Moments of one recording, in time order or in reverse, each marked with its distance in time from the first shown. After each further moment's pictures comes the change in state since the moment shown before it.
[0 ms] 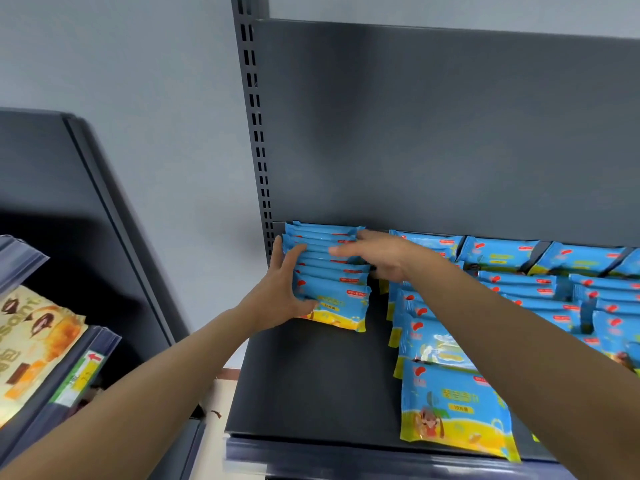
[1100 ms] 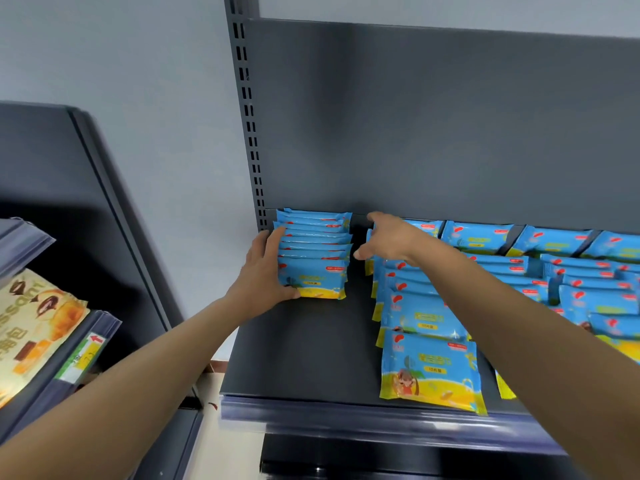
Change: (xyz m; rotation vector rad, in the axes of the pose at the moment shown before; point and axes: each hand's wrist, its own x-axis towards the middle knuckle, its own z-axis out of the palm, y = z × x) left_hand -0.026 0.017 0.001 0.192 0.169 -0.049; right_hand -0.057 0.009 -0.018 -0.652 0.297 -0.165
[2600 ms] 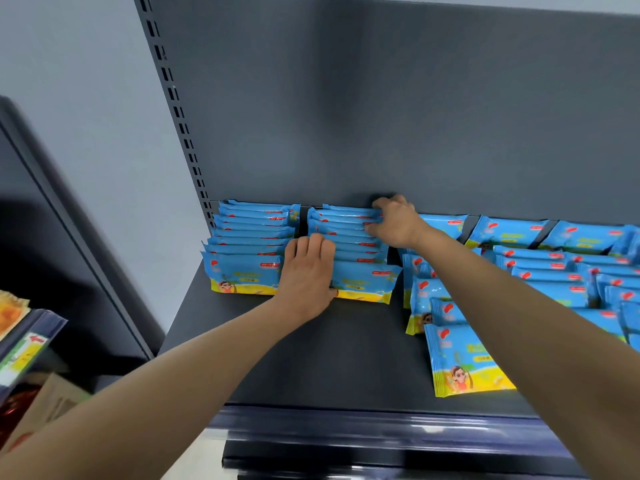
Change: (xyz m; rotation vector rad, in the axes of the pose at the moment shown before) left_hand 0.027 0.133 0.103 0.604 0.095 0.249; right_hand 0.039 0.110 -0.049 -0.257 0.175 -0.059
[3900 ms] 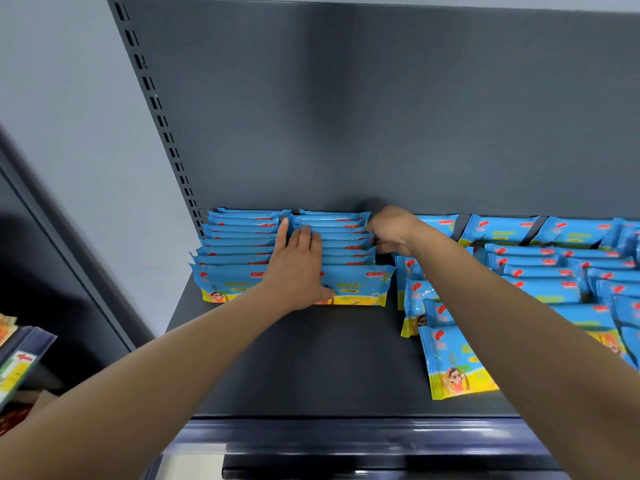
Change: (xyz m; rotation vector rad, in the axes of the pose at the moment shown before) left_hand 0.021 -0.009 -0.020 0.181 -0.199 0.038; right_hand -0.003 -0.004 0.000 0.816 -0.112 0.378
